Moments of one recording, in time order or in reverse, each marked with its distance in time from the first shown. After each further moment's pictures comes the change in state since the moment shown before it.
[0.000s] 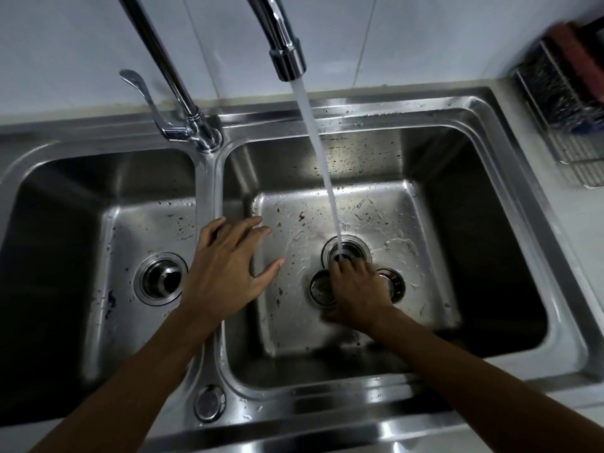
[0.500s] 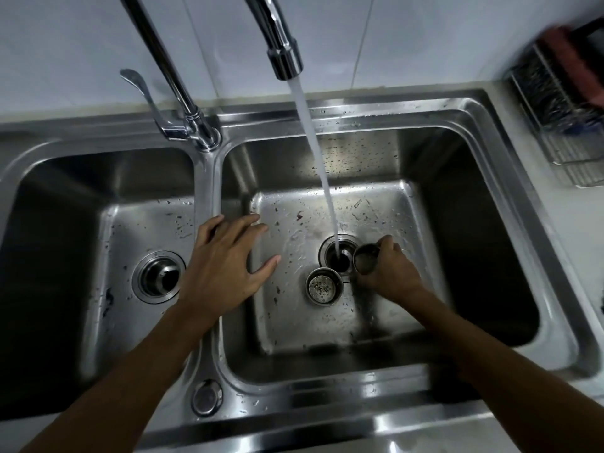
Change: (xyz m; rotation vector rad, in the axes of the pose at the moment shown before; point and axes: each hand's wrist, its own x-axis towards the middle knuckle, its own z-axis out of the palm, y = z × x) left_hand 0.000 0.000 -0.002 0.010 -0.016 -0.008; right_hand 0.007 0.069 0.003 0.690 0.029 0.454
